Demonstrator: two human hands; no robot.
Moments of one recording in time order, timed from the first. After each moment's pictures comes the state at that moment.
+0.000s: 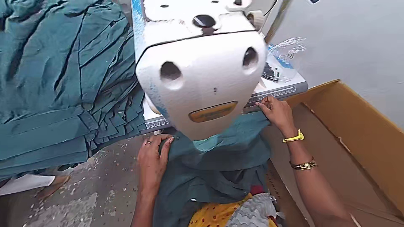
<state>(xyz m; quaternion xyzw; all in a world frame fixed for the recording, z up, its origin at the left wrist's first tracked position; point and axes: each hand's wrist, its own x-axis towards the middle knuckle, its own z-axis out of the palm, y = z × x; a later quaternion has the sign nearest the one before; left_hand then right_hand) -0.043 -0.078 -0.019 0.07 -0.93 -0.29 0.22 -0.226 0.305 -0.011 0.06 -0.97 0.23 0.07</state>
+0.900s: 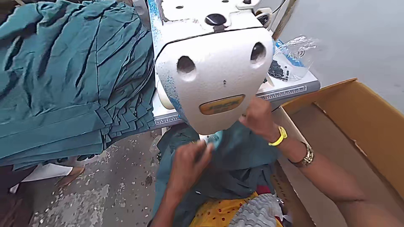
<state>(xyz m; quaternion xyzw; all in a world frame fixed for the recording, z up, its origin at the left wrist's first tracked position) -0.041 -0.018 0.014 -0.05 -0.90 -0.40 0.19 -0.184 0.193 0.030 0.41 -0.80 0.26 0.36</state>
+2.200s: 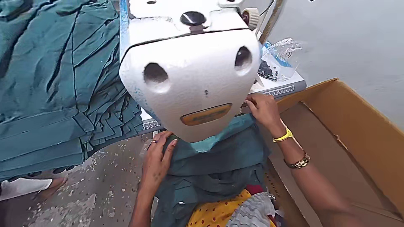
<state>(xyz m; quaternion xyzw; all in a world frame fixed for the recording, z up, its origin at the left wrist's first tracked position) -0.046 -0.073 -0.020 0.03 -0.92 -0.36 0.16 -0.224 0.268 -0.006 0.19 -0.95 0.21 0.15</state>
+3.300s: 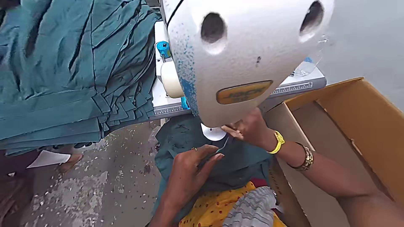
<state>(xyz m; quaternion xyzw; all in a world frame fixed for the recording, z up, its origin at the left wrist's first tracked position) -0.011 -0.017 0.014 -0.12 -0.88 -0.43 0.18 -0.156 0.168 0.029 0.53 -0.75 0.24 0.32</state>
